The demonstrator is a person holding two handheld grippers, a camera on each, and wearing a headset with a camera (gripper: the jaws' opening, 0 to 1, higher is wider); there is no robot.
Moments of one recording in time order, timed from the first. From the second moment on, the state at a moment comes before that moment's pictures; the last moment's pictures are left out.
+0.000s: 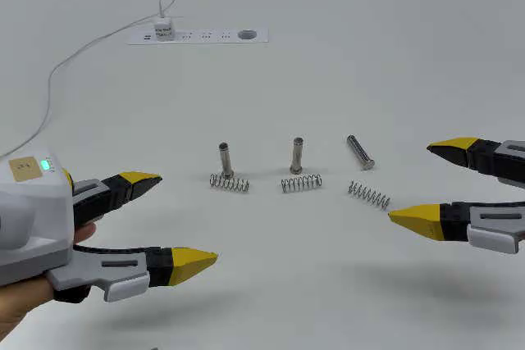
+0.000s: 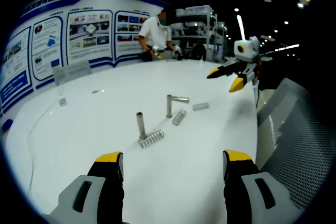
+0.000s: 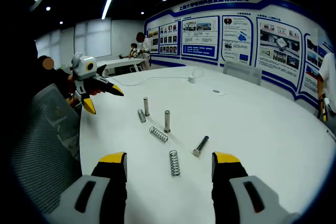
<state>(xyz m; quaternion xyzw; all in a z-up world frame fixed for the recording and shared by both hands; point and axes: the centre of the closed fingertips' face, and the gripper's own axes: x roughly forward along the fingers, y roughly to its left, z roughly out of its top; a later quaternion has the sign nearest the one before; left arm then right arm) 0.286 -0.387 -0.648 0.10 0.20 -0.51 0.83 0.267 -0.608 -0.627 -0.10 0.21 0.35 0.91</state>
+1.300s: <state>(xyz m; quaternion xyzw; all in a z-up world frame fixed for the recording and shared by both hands) 0.286 -0.387 -0.646 0.10 0.20 -0.51 0.83 0.317 -0.620 -0.614 -0.10 0.24 0.31 0.91</state>
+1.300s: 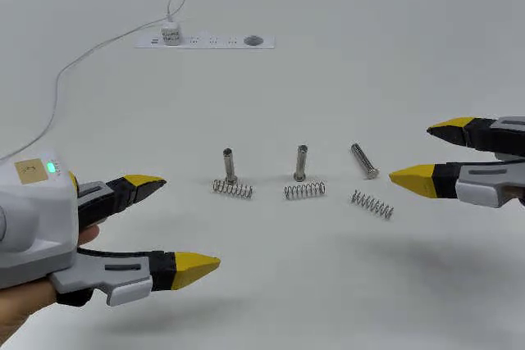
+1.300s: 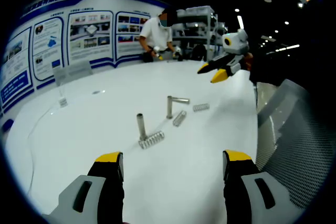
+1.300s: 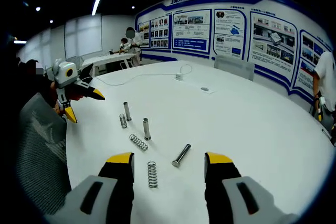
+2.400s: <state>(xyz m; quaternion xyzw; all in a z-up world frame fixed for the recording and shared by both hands) 0.283 -0.389 -0.648 0.09 0.20 -0.52 0.83 0.393 -0.608 -0.676 -0.13 0.41 0.23 0.87</state>
